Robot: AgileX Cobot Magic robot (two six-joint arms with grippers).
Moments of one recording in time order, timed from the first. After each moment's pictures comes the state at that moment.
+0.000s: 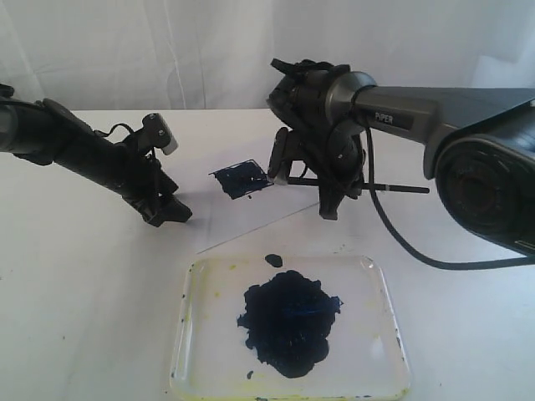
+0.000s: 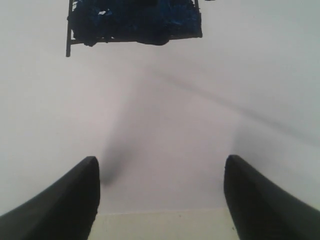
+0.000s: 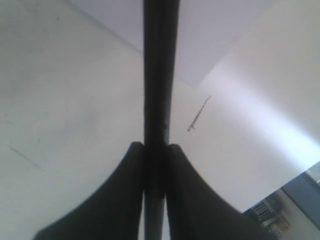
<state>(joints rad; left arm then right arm) -0.21 2.19 -1.47 -0.91 0.67 1.63 0.53 2.35 -1.93 -0.59 1.22 -0.43</state>
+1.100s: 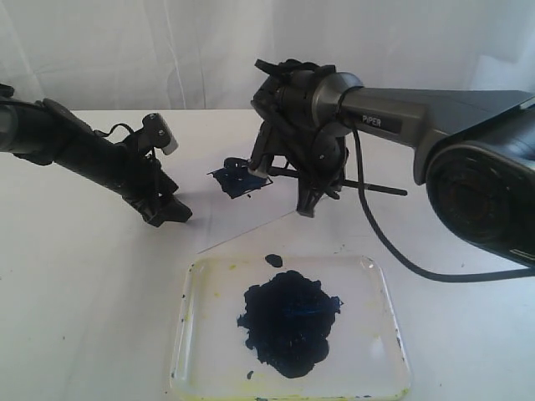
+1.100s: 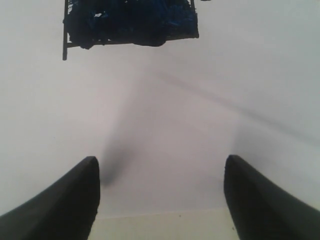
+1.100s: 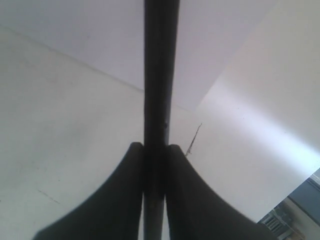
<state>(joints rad) -0.21 2.19 -1.47 -0.91 0.67 1.63 0.57 2.35 -1.95 -0.59 1.16 -0.33</state>
